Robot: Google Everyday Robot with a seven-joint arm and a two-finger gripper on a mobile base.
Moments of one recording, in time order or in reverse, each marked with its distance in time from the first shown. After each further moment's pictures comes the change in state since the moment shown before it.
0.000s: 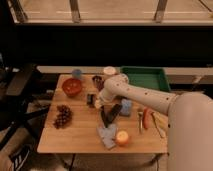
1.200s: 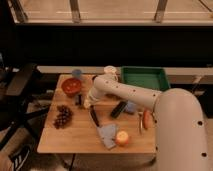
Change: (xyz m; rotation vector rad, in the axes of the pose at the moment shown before) arm -0.043 0.068 0.036 -0.115 -0.012 -0.110
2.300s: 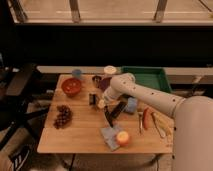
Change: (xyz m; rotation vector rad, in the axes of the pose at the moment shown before) arm 0.047 -0.051 -0.048 0.041 -0.001 0.010
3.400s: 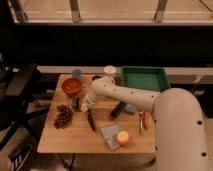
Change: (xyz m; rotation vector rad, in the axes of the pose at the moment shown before) arm -0.041 0.057 0.045 -0.029 0.006 0.042
